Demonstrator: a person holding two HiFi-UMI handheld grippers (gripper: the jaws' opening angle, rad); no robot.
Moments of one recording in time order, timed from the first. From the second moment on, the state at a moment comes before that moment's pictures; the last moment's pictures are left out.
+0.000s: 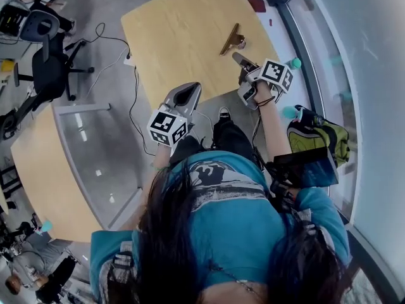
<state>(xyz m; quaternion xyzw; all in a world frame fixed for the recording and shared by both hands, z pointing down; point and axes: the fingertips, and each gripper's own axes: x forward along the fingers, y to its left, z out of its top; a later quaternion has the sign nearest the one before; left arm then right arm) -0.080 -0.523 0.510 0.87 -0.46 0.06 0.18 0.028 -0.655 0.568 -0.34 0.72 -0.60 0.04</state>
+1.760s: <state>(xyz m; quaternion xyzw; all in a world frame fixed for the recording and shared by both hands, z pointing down) -0.131 -0.260 0.512 0.92 -0.33 0.06 0.19 -0.059 -0.266 0.534 -0.40 0.68 -0.61 0.11</state>
